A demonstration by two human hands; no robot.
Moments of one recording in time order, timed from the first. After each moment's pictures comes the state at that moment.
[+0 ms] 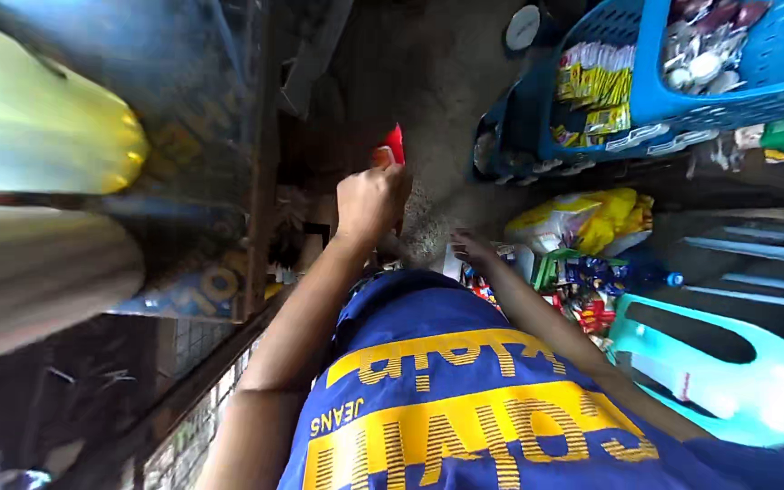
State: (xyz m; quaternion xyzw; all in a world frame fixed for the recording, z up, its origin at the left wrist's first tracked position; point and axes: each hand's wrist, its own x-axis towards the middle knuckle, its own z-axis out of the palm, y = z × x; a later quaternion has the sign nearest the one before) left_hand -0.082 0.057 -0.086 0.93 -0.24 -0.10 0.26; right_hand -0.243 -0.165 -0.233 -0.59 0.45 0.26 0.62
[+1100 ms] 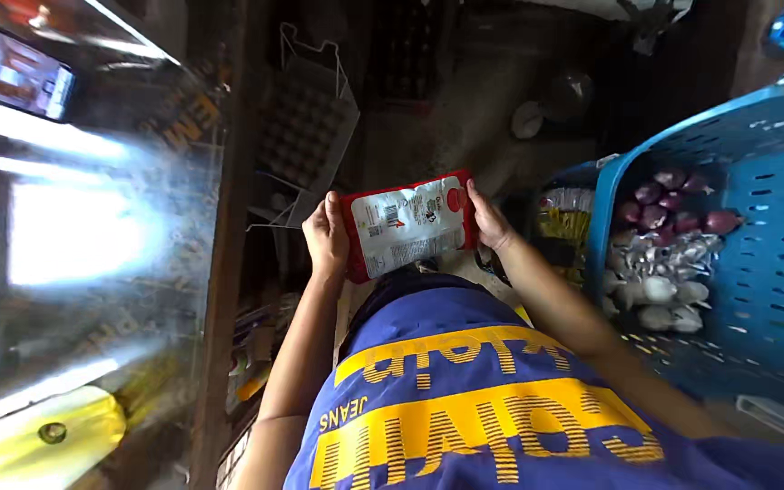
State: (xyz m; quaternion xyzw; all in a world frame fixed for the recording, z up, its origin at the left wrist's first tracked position) left_hand 0.194 -0.111 -0.115 0.85 0.04 -0.01 0.53; right_hand 0.150 -0.390 -0.180 -0.60 0.20 0.16 0.76
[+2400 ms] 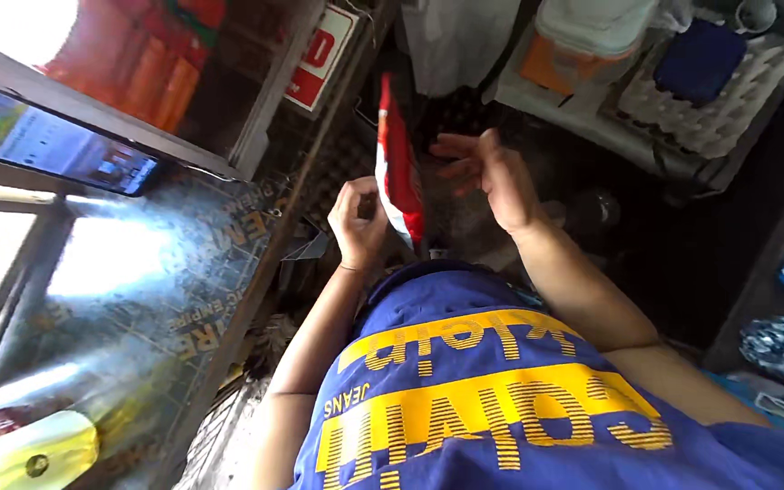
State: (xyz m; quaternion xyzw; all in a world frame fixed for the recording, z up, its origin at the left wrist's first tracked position) left_hand 0.390 -0.190 -0.101 0.79 -0.09 0.29 0.53; right_hand 0.441 -0.415 -0.045 -0.69 -0.13 0.15 0.69
